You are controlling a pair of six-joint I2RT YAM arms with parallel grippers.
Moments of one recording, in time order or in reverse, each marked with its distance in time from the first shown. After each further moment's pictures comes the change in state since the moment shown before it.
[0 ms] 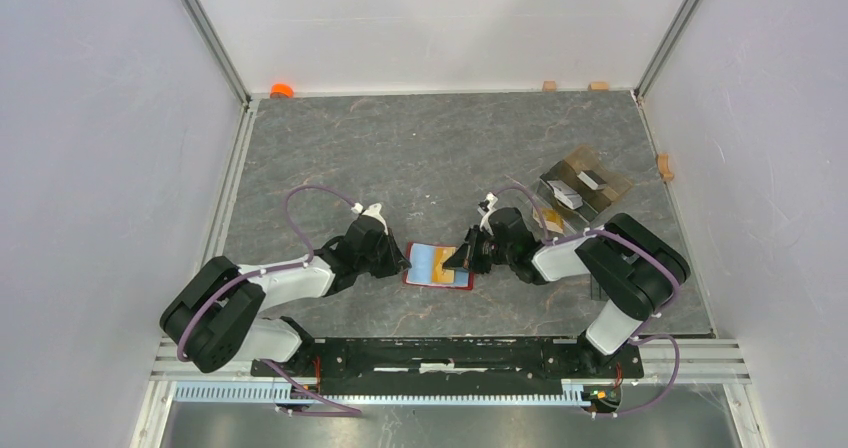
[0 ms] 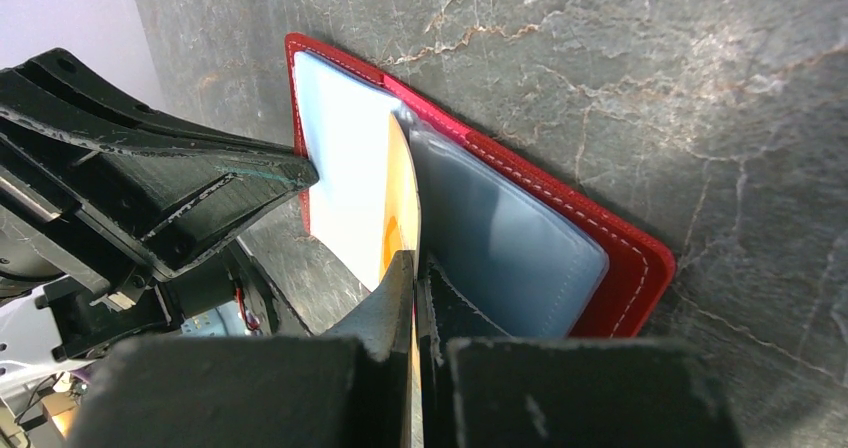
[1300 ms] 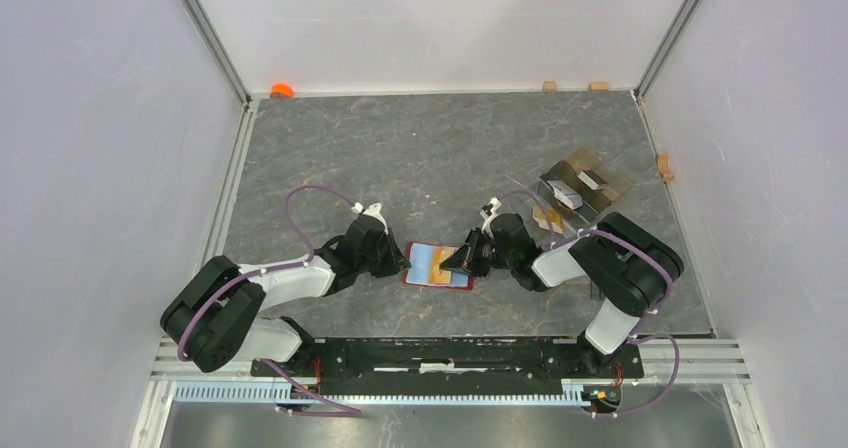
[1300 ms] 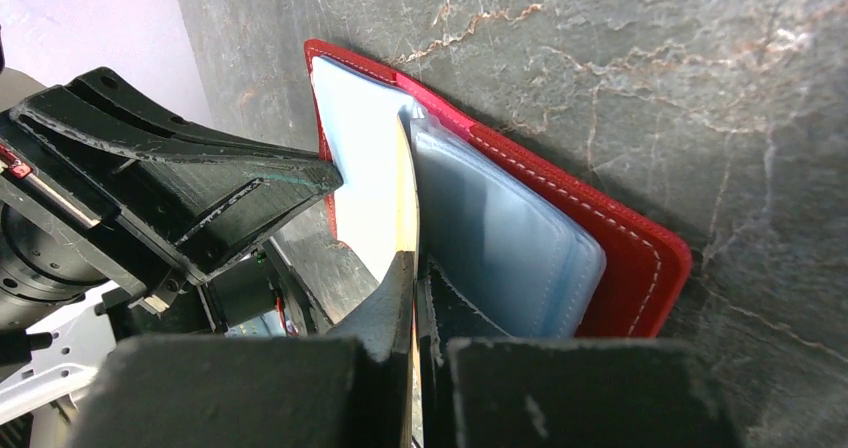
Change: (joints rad) left arm 0.001 0.007 0.004 -0.005 0.003 0.000; right arm 0.017 0.029 -0.055 0.161 0.013 0.128
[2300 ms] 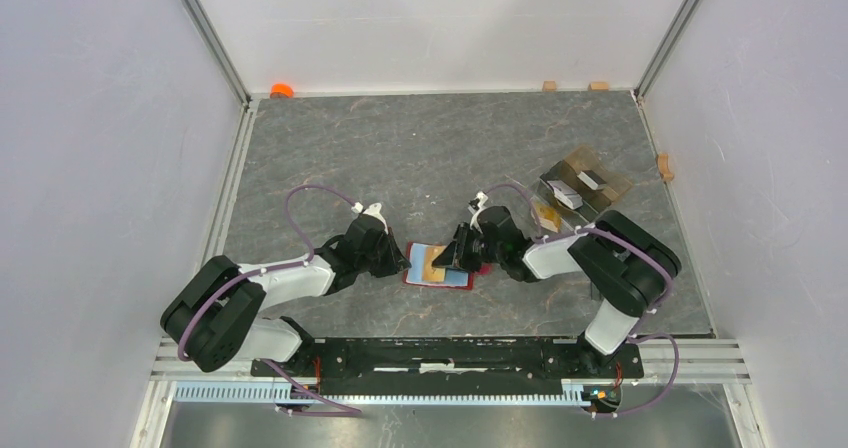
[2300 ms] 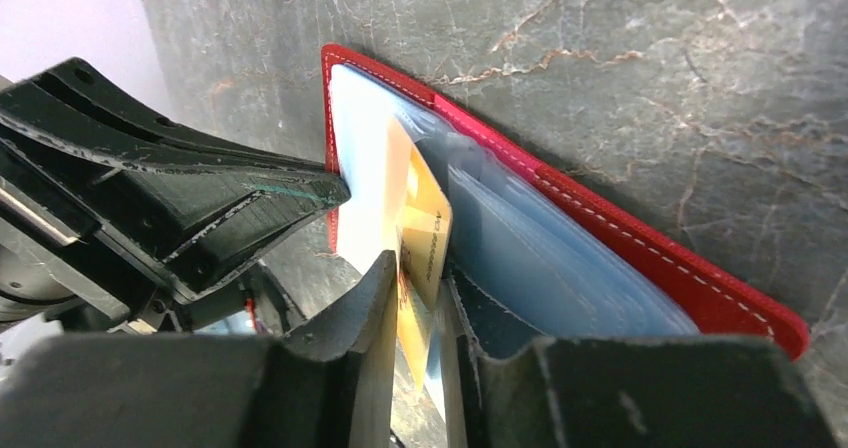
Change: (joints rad) left arm 0.003 -0.003 0.004 -0.006 0.003 0.000; right arm 0.024 0.018 0.107 -0.139 0.014 -0.070
